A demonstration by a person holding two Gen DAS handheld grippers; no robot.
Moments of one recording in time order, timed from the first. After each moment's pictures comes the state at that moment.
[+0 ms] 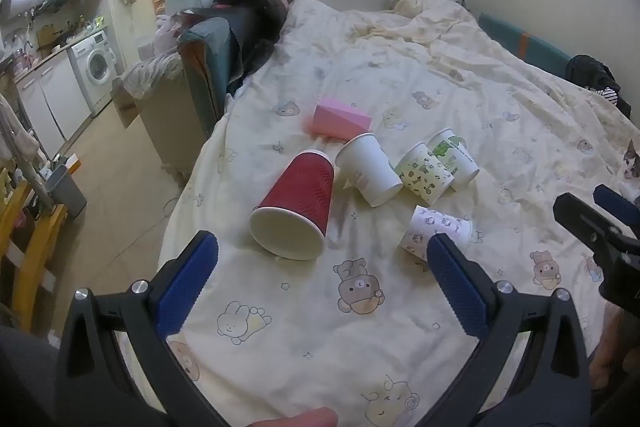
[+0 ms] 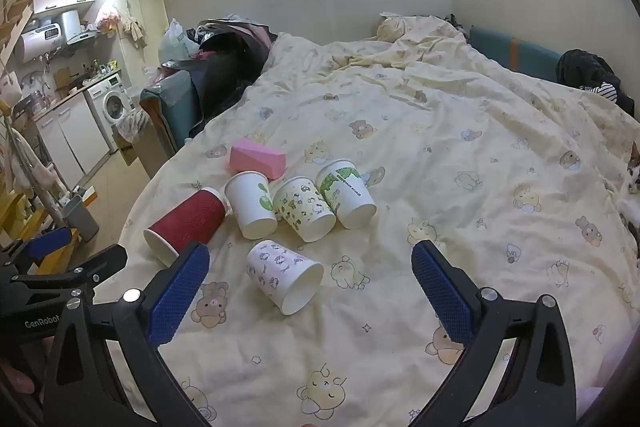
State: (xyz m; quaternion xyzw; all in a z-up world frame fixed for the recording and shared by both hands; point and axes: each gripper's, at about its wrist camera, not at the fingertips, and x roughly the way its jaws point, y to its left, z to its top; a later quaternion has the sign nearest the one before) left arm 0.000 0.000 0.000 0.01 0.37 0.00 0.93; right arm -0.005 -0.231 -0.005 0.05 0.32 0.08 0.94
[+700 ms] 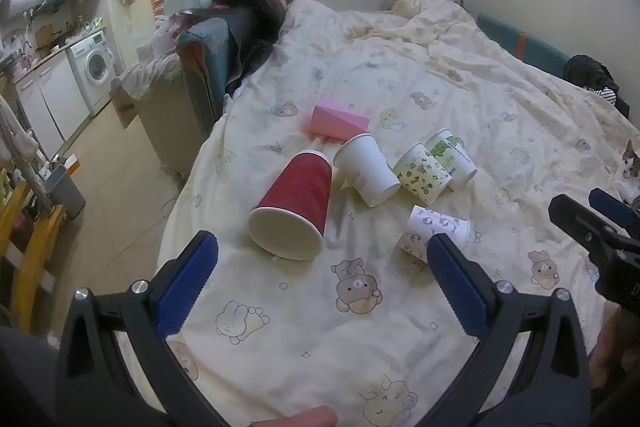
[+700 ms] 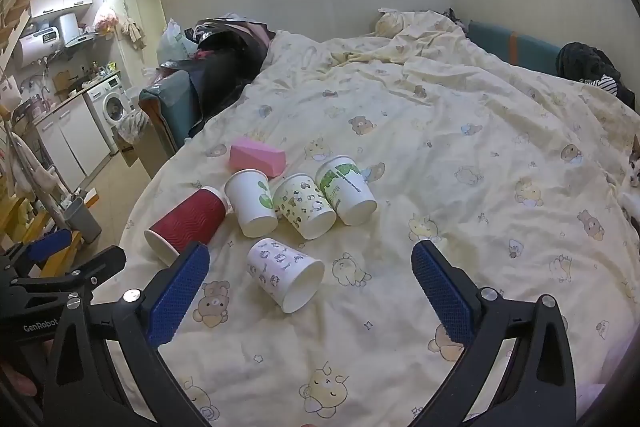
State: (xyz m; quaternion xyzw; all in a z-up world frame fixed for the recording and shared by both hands) left arm -0.002 -0.001 0.002 0.01 0.36 -0.01 0.93; right arm -0.005 -0.233 -0.011 0.07 0.32 0.08 0.94
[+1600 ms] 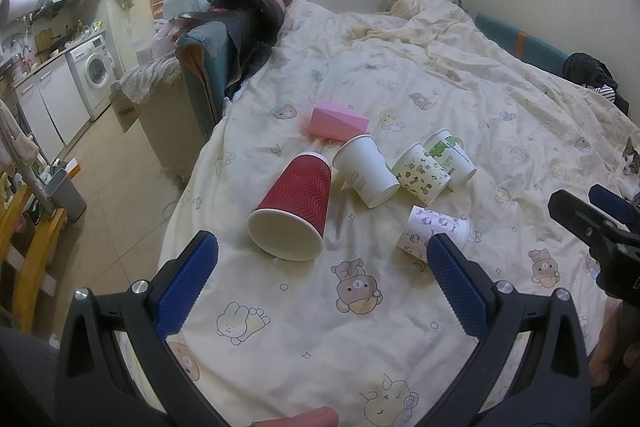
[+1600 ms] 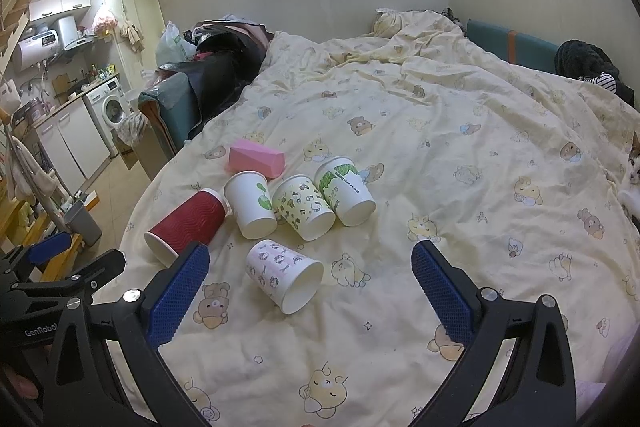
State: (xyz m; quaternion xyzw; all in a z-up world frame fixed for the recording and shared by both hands) left arm -0.002 -0.003 0.002 0.01 0.36 -0.01 0.93; right arm -0.005 -0.236 -0.009 0.07 0.32 0.08 0.94
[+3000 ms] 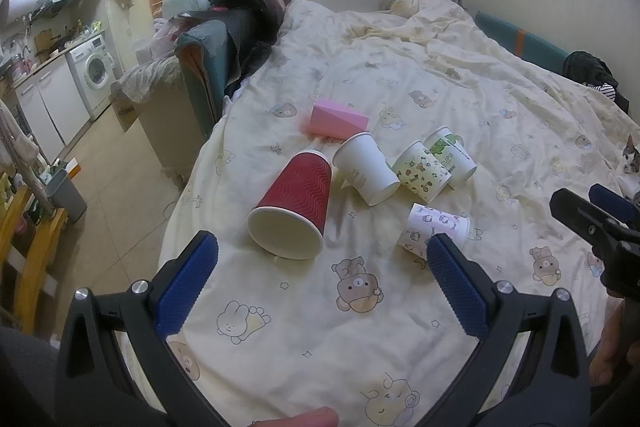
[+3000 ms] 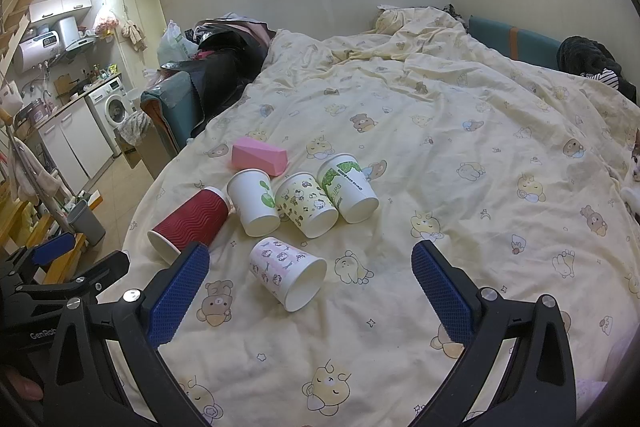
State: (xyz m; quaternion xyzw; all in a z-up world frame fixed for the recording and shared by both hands) left arm -0.003 -0.004 0.001 0.01 0.36 0.00 0.93; right arm -0.006 -0.235 -0.009 0.07 0.33 0.08 0.94
